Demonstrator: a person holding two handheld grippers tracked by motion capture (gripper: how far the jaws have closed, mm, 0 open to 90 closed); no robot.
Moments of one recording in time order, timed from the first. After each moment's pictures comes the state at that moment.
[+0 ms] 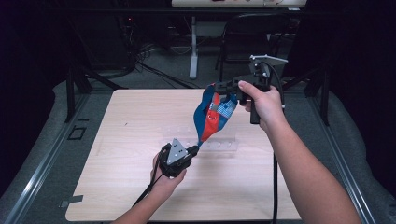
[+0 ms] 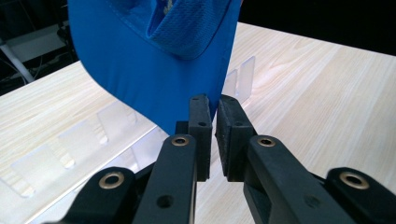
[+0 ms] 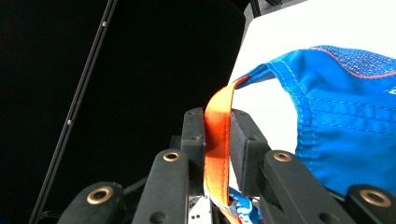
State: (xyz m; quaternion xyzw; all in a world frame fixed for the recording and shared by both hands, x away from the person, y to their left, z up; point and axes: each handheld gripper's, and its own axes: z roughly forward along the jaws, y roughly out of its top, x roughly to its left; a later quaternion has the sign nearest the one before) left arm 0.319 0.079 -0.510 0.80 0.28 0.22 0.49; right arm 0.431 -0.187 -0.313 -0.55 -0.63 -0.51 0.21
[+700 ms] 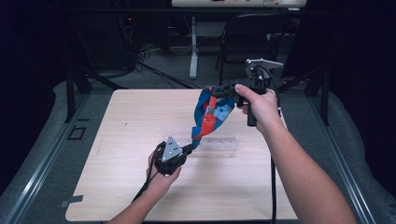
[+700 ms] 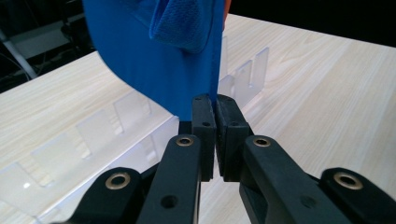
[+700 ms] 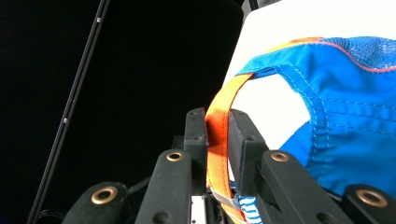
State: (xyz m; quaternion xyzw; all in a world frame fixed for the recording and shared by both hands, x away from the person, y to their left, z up) left arm 0.328 0.094 -0.514 0.80 0.27 0.23 0.48; right arm 0.435 -0.181 -0.325 -0.55 -0.63 -0.50 0.21
